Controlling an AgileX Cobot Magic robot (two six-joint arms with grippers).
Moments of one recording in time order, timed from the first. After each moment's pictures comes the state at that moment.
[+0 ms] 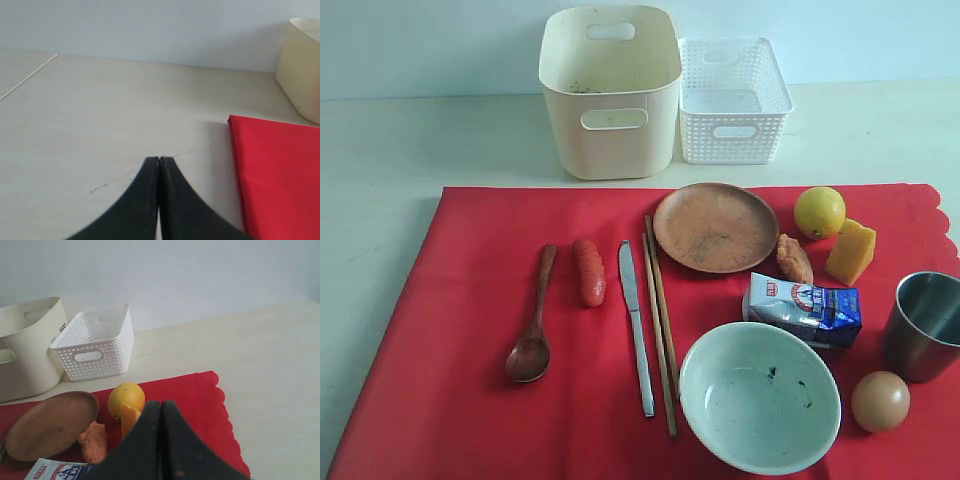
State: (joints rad) left arm 0.10 0.01 0.00 0.02 0.32 -0.05; right arm 0.00 0.01 0.00 0.00 0.28 0.19
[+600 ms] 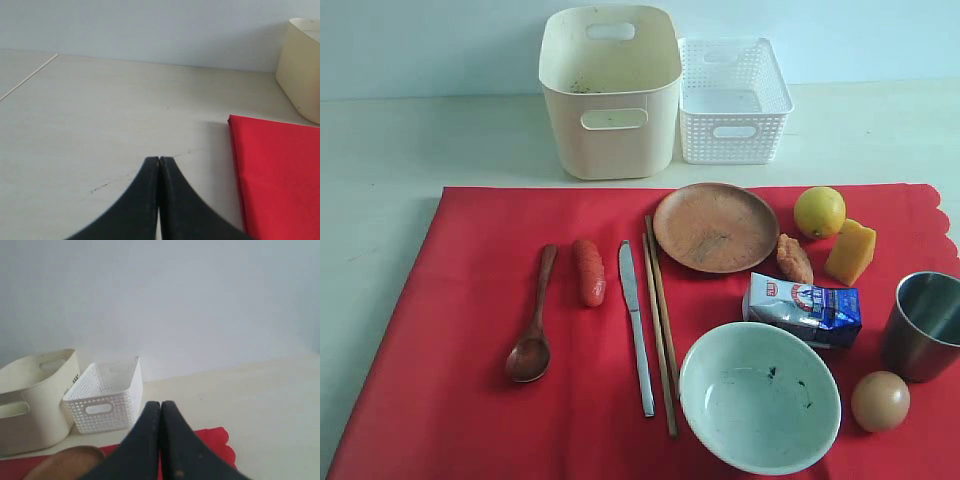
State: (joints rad) left arm 0.10 0.01 0.00 0.02 0.32 -0.05; right arm 0.00 0.01 0.00 0.00 0.09 0.19
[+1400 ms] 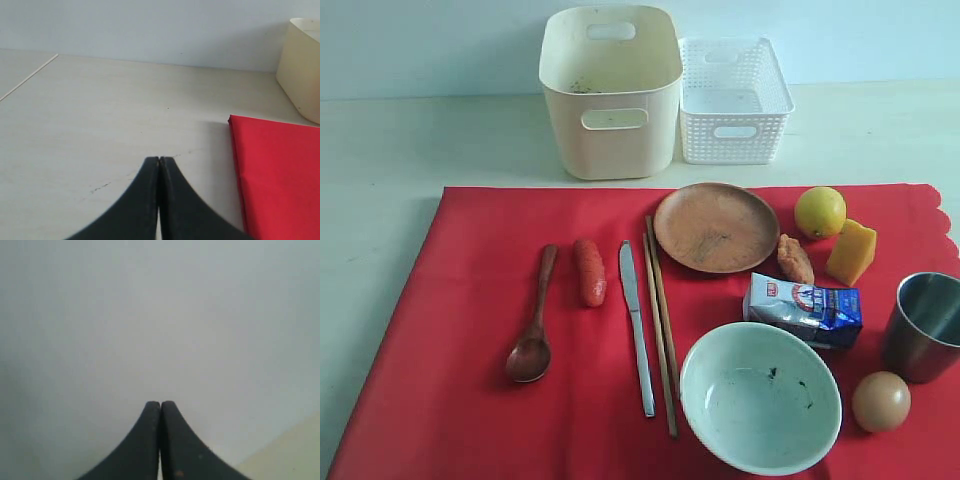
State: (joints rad) left arm 0.10 0.01 0.00 0.02 0.32 -0.05; right arm 0.00 0.01 -0.03 0.32 -0.21 0.35
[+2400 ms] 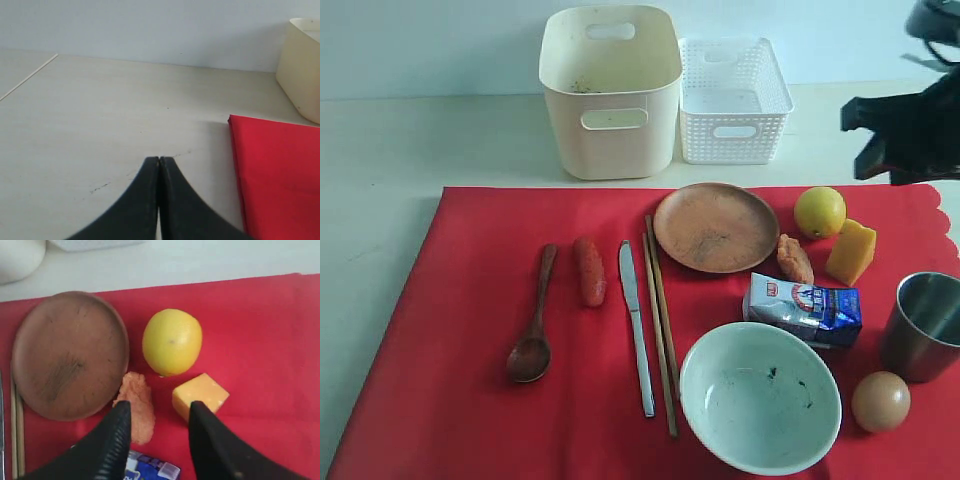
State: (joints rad) left arm 0.10 0.01 0.00 0.02 0.32 -0.05; right arm 0.07 1.51 -0.94 0.31 0.64 -0.05
